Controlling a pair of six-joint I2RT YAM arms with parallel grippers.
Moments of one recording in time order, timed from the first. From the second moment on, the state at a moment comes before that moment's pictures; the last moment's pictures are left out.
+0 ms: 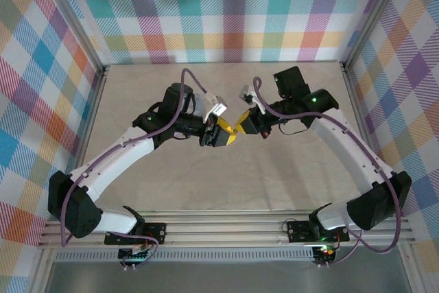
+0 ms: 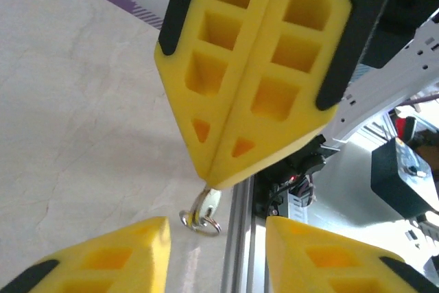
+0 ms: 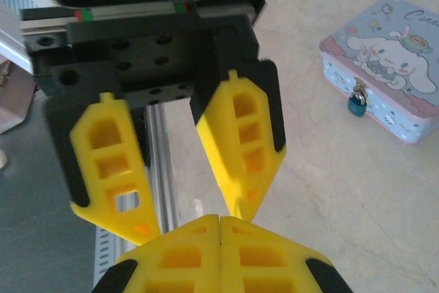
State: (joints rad) left arm -0.62 1.37 1.20 -0.42 0.89 -0.03; right arm 0.49 1.40 1.46 -0.96 -0.87 -0.38
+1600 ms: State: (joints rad) left arm -0.62 1.25 0.86 0.02 0.64 -0.51; right arm 0.55 1.25 0.95 -0.12 -0.71 0.76
